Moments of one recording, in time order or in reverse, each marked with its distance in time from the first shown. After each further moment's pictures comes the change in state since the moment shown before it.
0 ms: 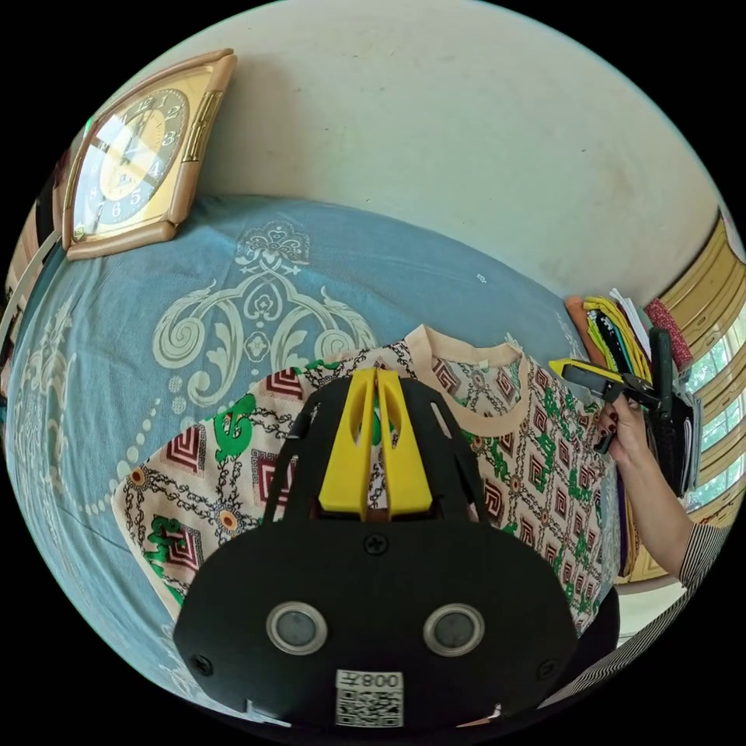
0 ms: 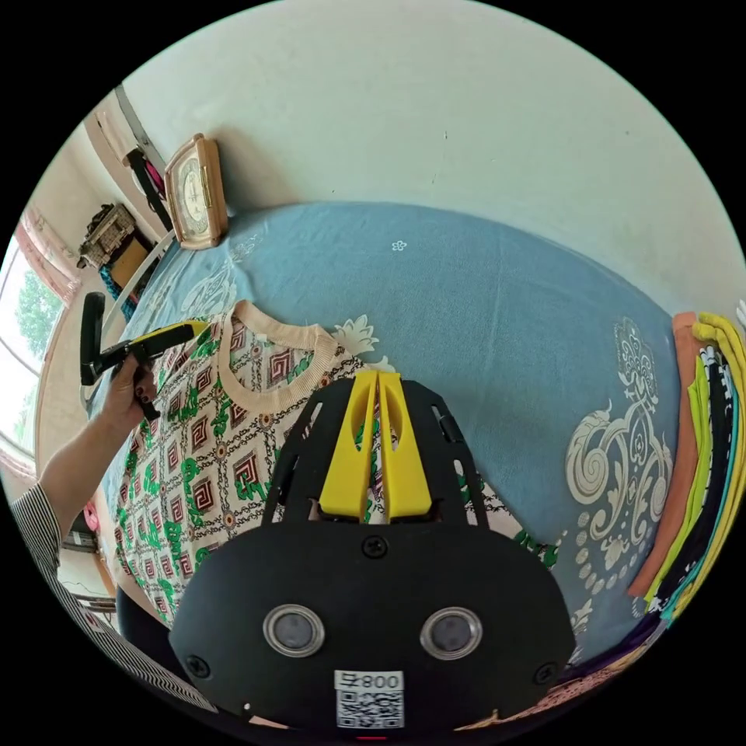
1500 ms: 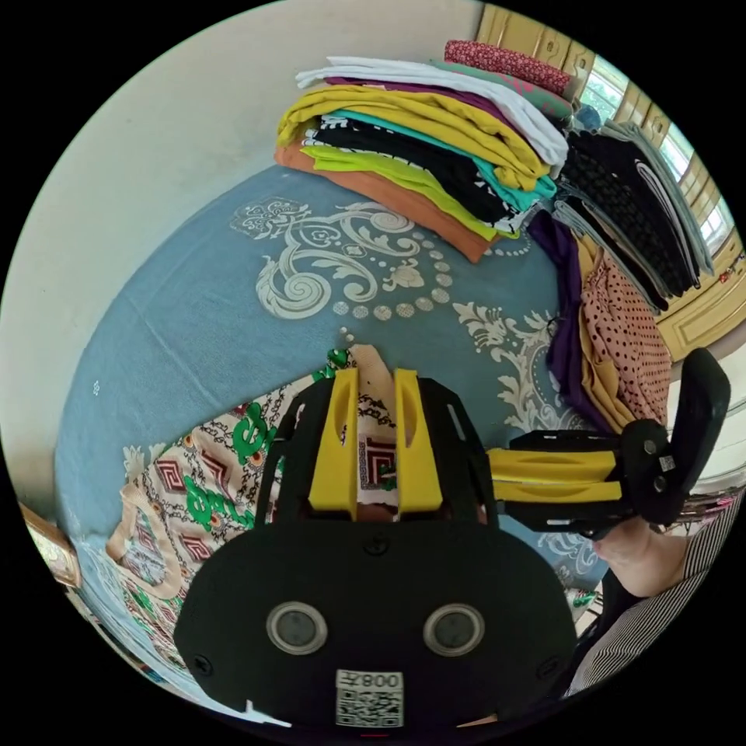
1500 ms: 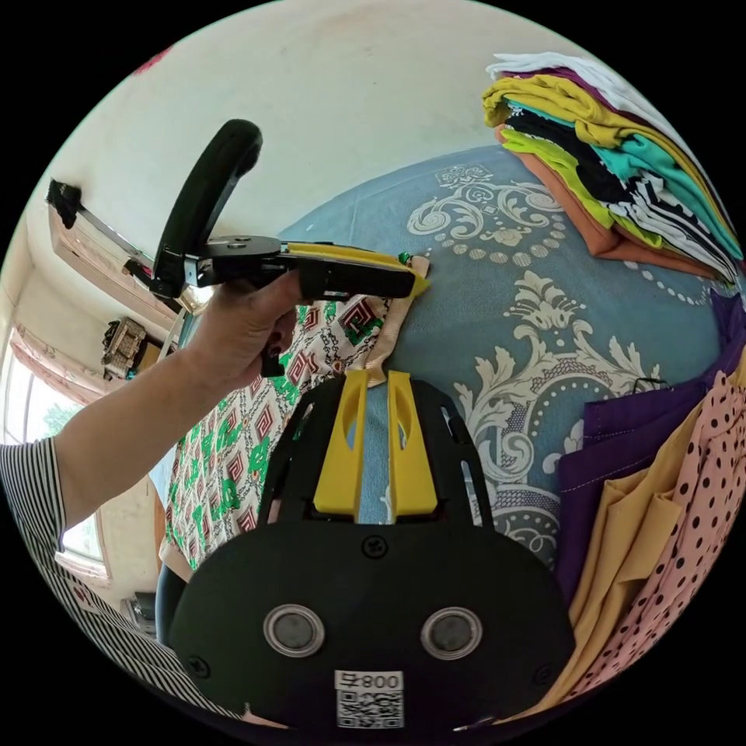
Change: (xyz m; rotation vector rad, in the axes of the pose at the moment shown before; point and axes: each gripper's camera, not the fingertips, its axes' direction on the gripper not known) left arm 0.601 -0.155 0.041 -0.336 0.045 0.771; right arm 0.026 0.378 -0.034 0.138 -0.155 0.400
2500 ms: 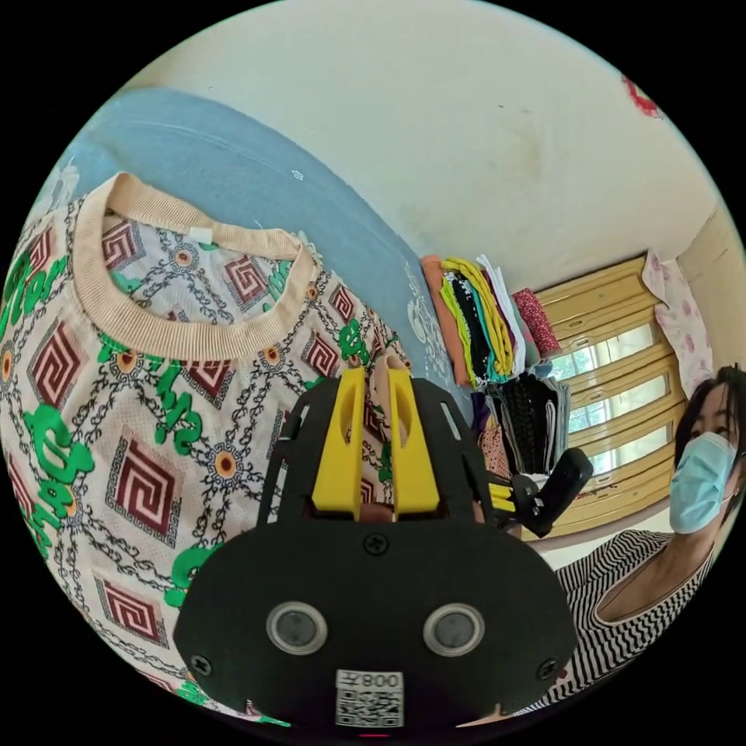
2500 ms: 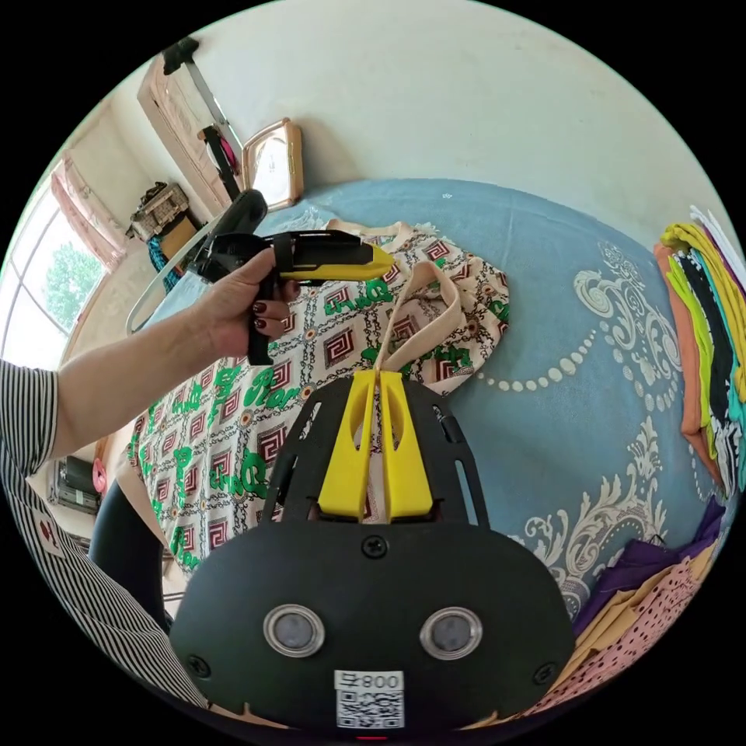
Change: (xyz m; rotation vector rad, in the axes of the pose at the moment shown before) left arm -0.199 0.197 -0.034 0.425 0.591 -0.698; right arm -0.156 -0.003 0.046 -0.143 0.039 -0.465
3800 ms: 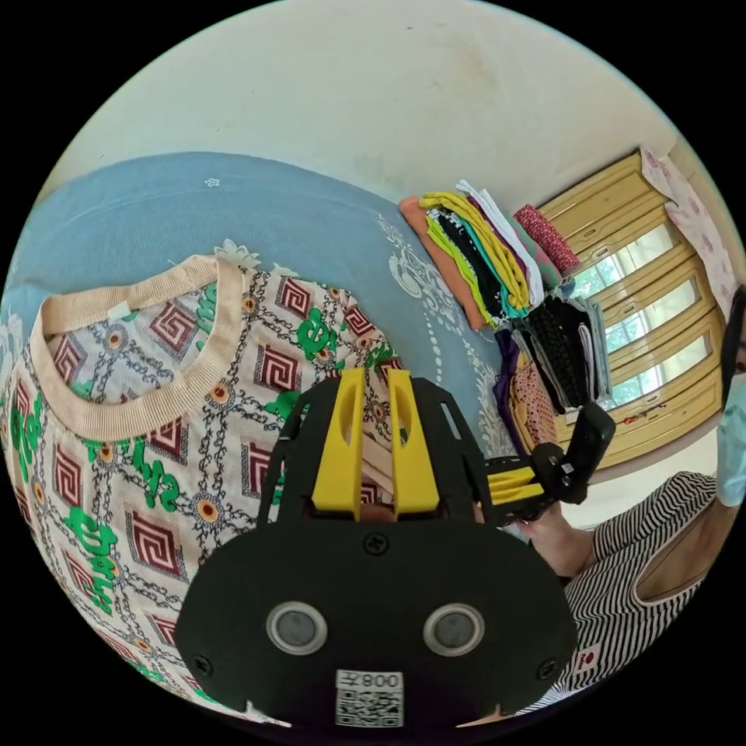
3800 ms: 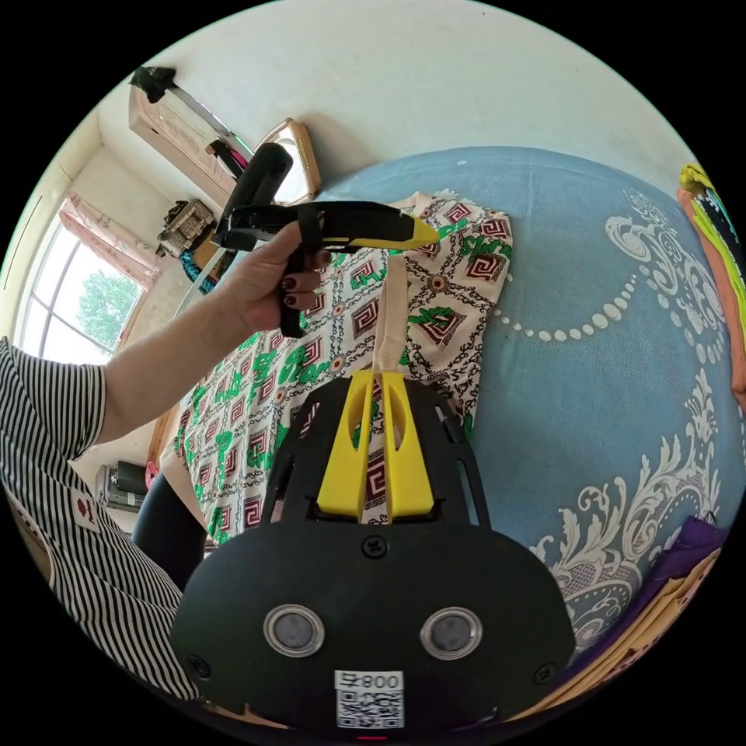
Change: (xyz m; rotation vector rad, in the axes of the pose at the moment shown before) left arm 0.044 -0.013 0.066 -0.173 -0.200 0.243; right arm 0.054 0.033 -0.055 -0.046 -0.204 0.072
